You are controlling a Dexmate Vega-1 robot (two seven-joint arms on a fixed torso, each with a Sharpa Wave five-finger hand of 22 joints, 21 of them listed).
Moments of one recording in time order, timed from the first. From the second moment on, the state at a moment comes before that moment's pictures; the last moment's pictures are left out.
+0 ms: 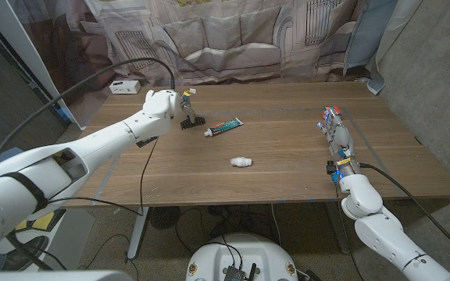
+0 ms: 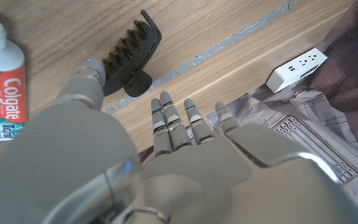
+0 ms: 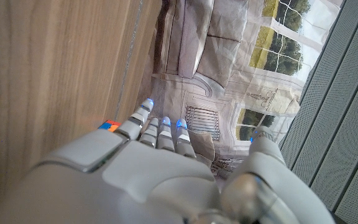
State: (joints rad) left arm 0.25 0.67 0.99 -1.48 0.73 0.65 -0.45; left_hand 0.76 -0.13 0.42 -0.15 0.27 0.46 -0.05 0.21 0.19 0.51 -0.14 0.25 0.21 0.27 -0.04 0.20 0.17 0.00 0.19 0.21 0.17; right arm -1.29 -0.56 -0.20 -1.71 0.48 0.43 -0.29; right_hand 0.18 0.02 0.28 -0.14 0.18 0.13 0.07 0.20 0.18 0.09 0.11 0.20 0.18 -0.01 0.06 0.21 0.20 0.20 -0.01 0.20 0.17
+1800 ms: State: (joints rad) left arm 0.28 0.64 0.98 -1.40 0.67 0.56 -0.29; left_hand 0.85 -0.10 0.41 -0.16 0.27 0.58 -0.08 0.22 0.19 0.62 -0.17 0.26 0.21 0.36 -0.04 0.20 0.17 0.07 0.20 0.21 0.17; right arm -1.33 -0.56 -0.19 -1.74 0.48 0.41 -0.30; right_hand 0.18 0.02 0.27 -0.13 0.18 0.13 0.07 0.20 0.18 0.10 0.12 0.20 0.18 -0.01 0.06 0.21 0.20 0.19 -0.01 0.20 0.17
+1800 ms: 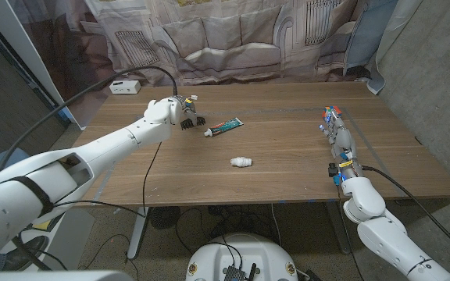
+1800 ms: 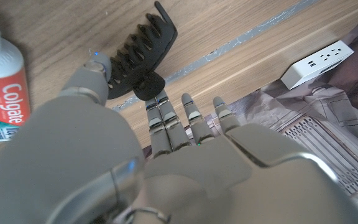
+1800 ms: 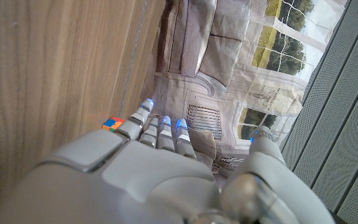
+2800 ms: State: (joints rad) left arm 0.28 0.63 0.99 -1.38 0.68 0.57 -0.25; left_hand 0.92 -0.08 0.41 -0.16 0.27 0.66 -0.09 0.23 0.19 0.71 -0.17 0.27 0.21 0.42 -0.05 0.20 0.17 0.12 0.14 0.21 0.17; right arm -1.33 -0.56 -0.19 -1.74 0.49 0.40 -0.30; right_hand 0.18 0.03 0.27 -0.14 0.18 0.13 0.07 0.20 0.18 0.10 0.12 0.20 0.18 -0.01 0.06 0.21 0.21 0.19 -0.01 0.20 0.17
